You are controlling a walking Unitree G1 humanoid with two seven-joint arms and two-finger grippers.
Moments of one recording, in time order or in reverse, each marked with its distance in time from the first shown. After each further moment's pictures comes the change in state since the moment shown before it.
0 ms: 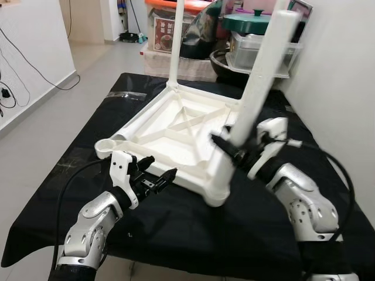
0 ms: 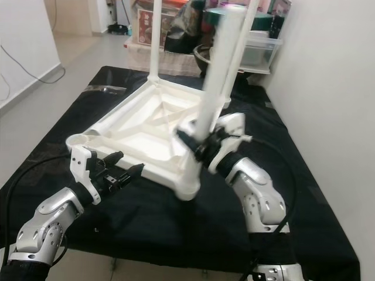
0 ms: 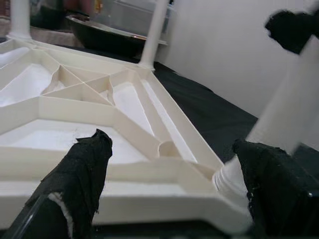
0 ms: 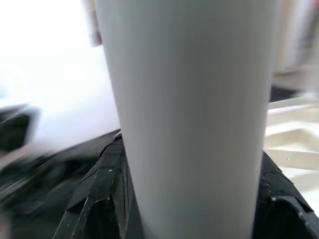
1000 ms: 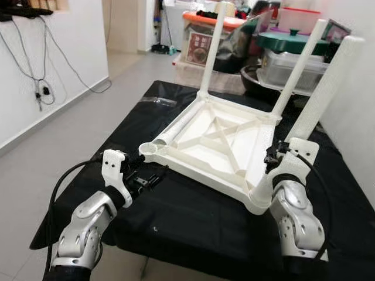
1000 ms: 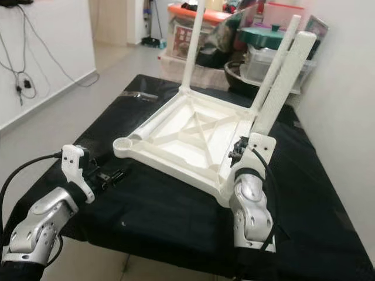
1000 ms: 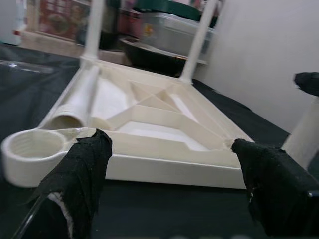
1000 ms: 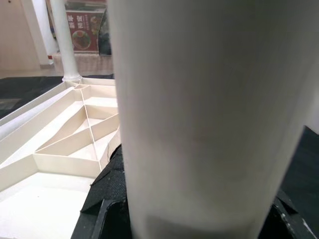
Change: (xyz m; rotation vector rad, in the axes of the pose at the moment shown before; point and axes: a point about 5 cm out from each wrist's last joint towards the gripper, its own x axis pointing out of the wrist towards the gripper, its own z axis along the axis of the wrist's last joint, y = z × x) left arm -0.003 0.004 0.003 0.004 -0.006 0.017; right arm -0.043 -0.045 -0.026 -0.020 0.077 -1.241
